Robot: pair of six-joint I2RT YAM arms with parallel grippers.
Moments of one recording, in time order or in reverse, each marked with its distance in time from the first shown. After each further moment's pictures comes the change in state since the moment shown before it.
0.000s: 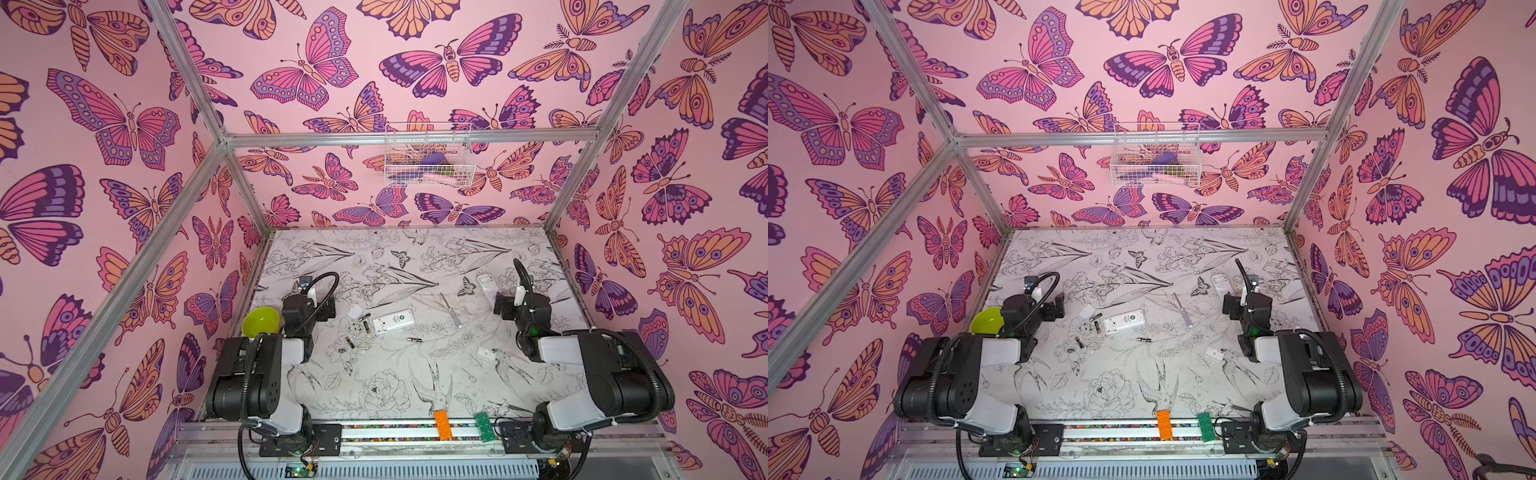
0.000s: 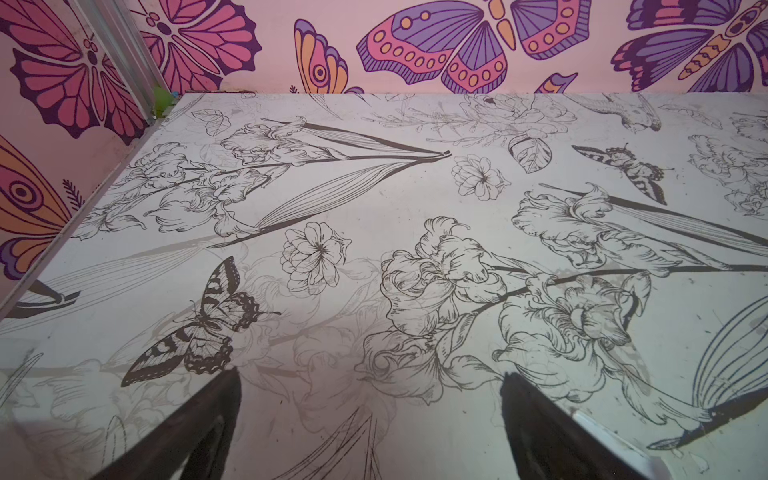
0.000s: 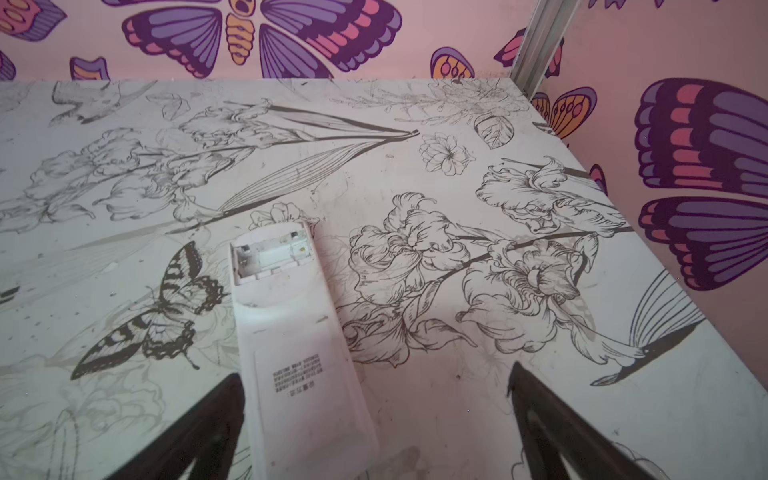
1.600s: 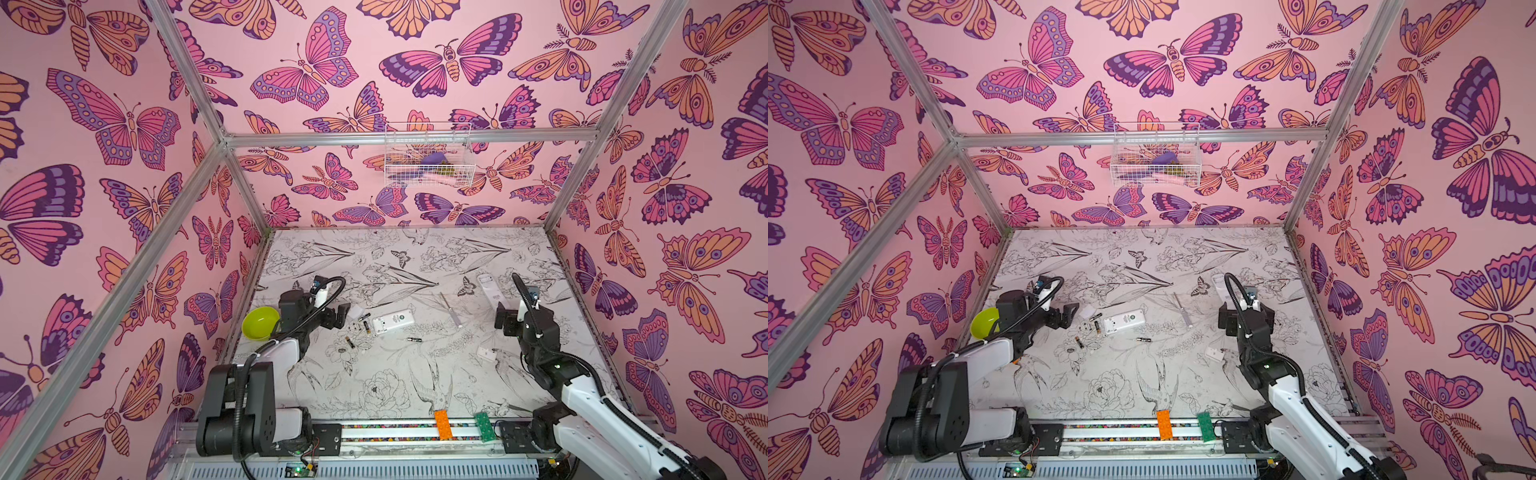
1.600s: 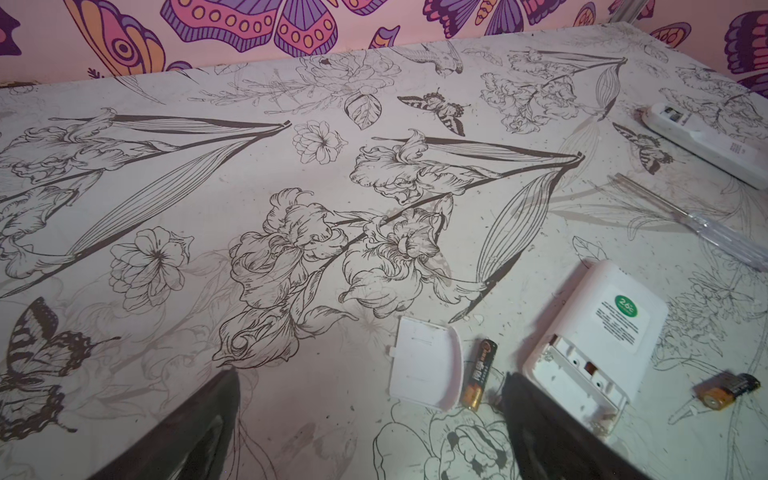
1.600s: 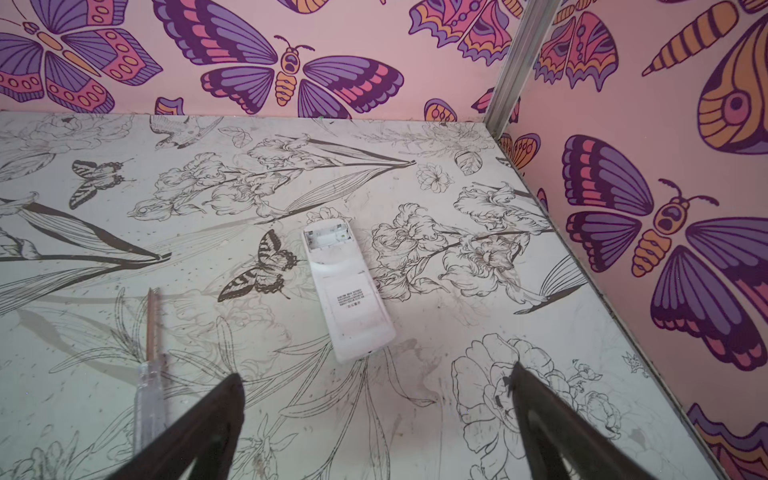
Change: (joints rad) left arm 0.009 -0.166 0.061 -0.375 0.382 0.135; right arm 0.281 -0.719 -0.054 -0.650 0.289 0.061
